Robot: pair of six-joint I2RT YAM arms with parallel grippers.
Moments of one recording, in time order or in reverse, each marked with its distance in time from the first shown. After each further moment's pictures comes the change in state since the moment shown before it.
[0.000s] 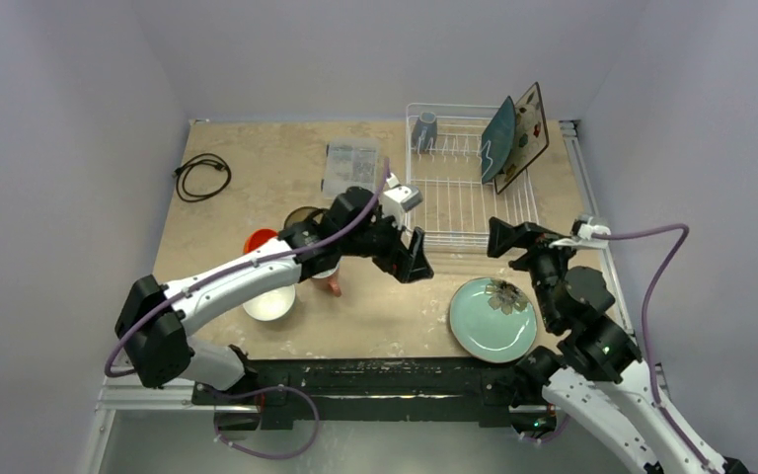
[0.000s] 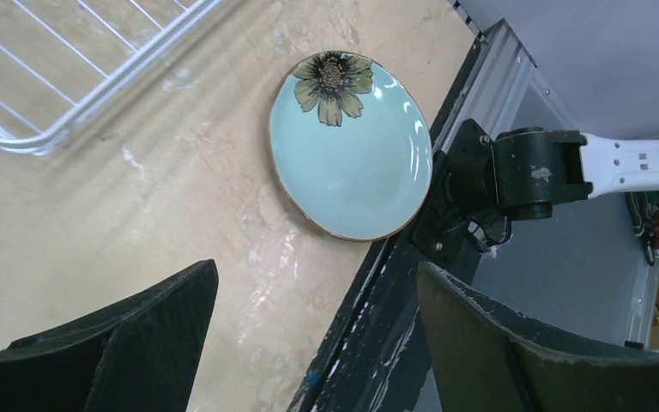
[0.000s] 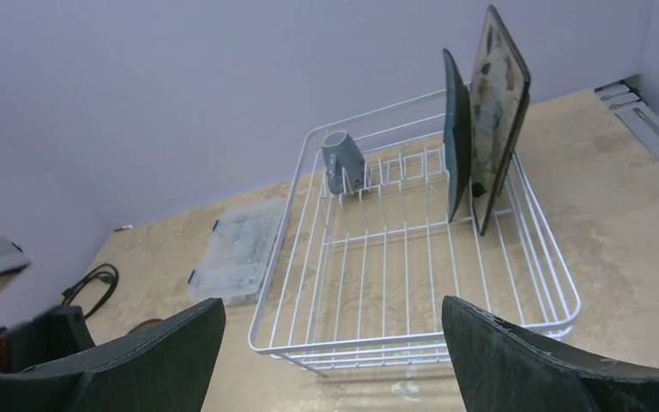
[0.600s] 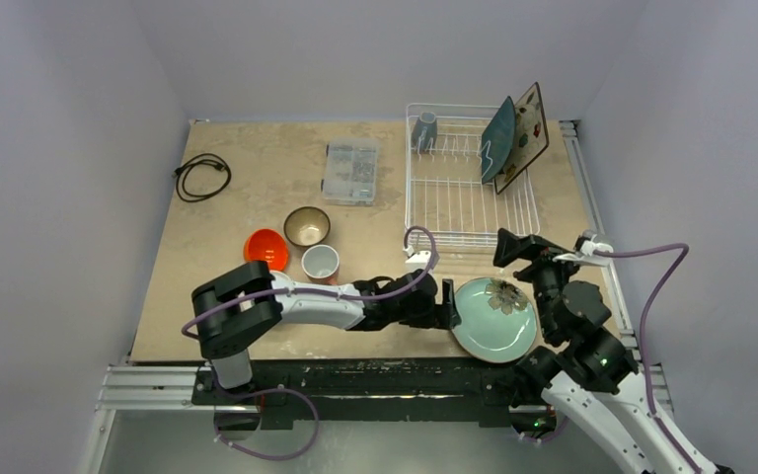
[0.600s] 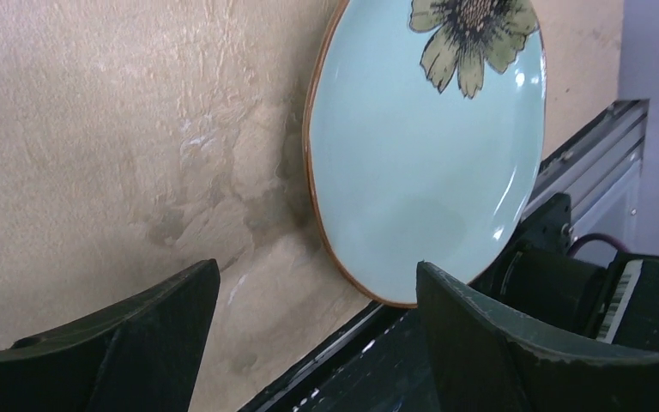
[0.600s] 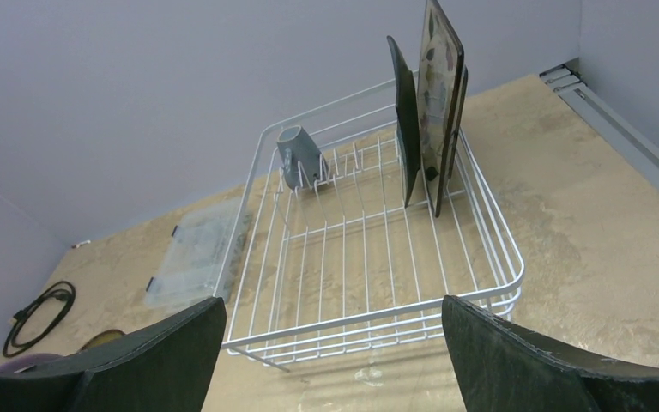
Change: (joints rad) left arm -0.379 0.360 -0.183 0.334 -0.503 -0.633; right arm 0.000 -0.176 -0.133 -0.028 0.117 0.017
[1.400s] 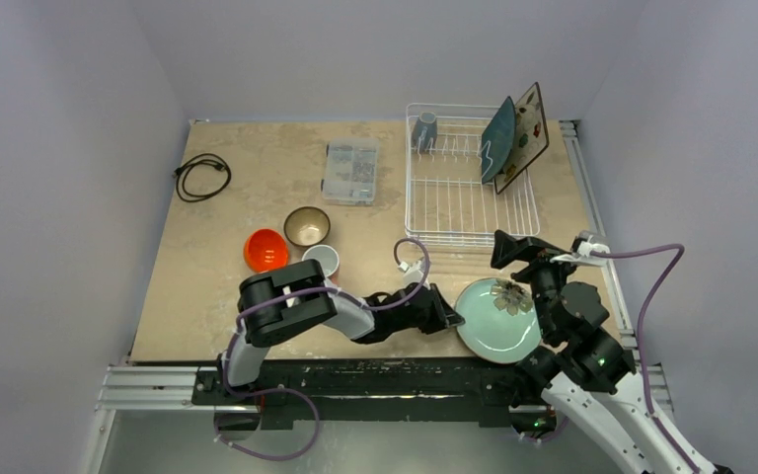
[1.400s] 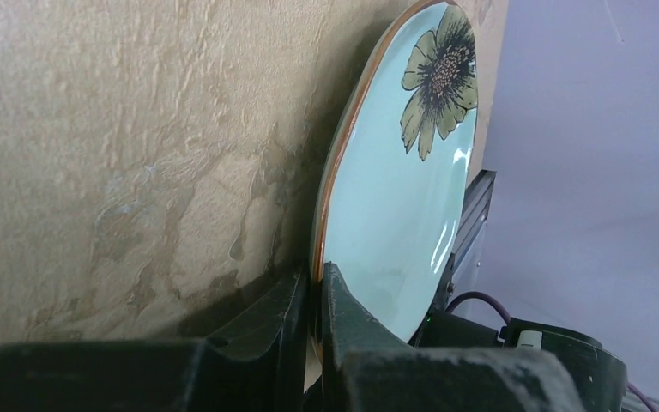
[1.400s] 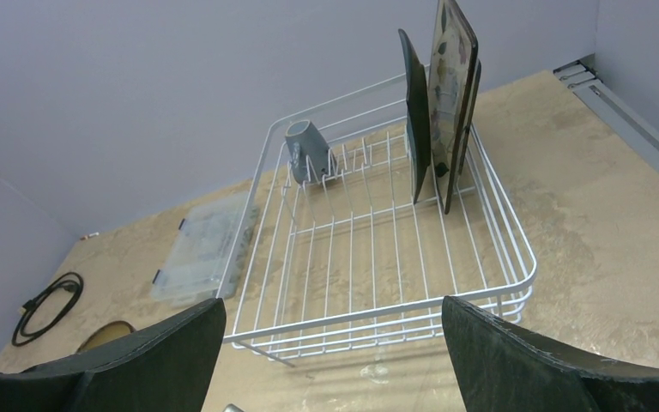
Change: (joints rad) left arm 0.002 0.266 -0.096 0.591 0.027 -0.367; right arm 0.000 0.001 -0.022 0.013 -0.027 0.000
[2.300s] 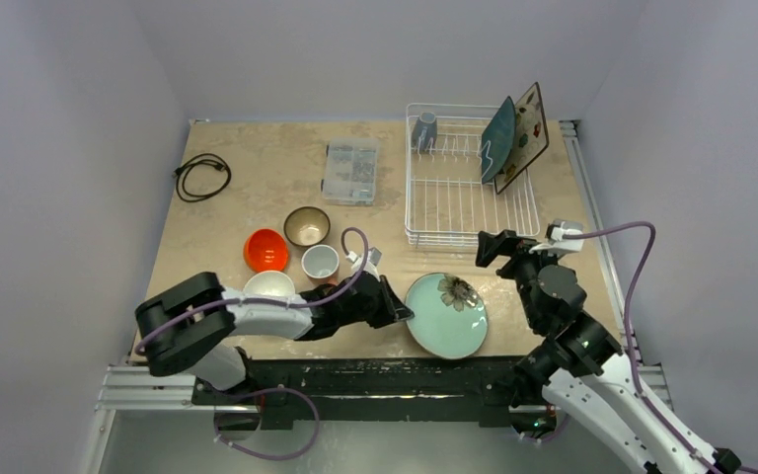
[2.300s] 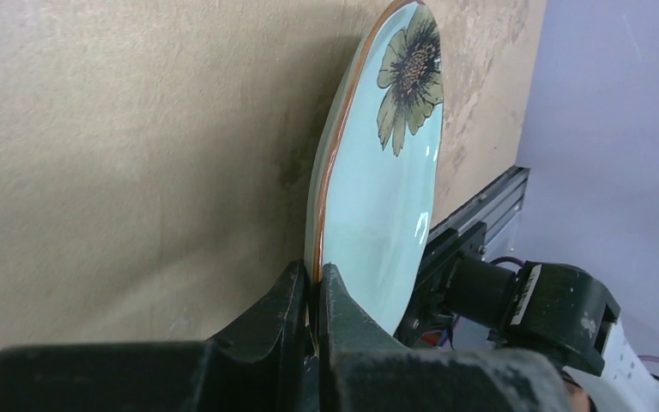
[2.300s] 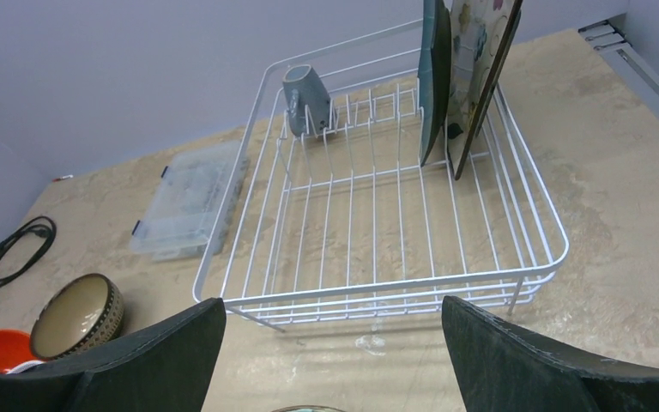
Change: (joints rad) left arm 0.121 -0.462 -0.329 -0.183 0.033 0.064; right arm 0.000 0.135 0.000 0.018 -0.051 0.000
